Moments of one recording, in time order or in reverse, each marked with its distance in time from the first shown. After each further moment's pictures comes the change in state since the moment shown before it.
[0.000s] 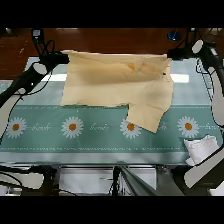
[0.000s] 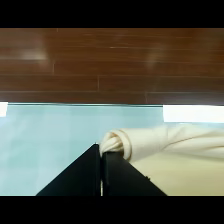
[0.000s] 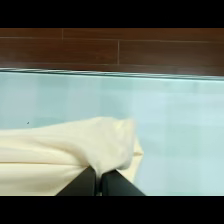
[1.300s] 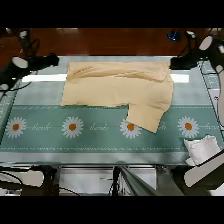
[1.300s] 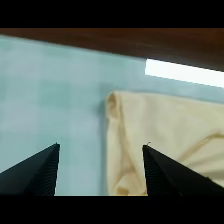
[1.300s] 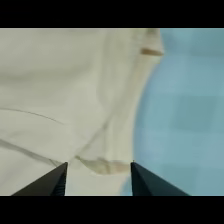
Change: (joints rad) left arm 0.232 0.044 0.073 0.097 -0.501 -0.221; right arm -0.071 0.068 0.012 -0.011 0.430 -0.021
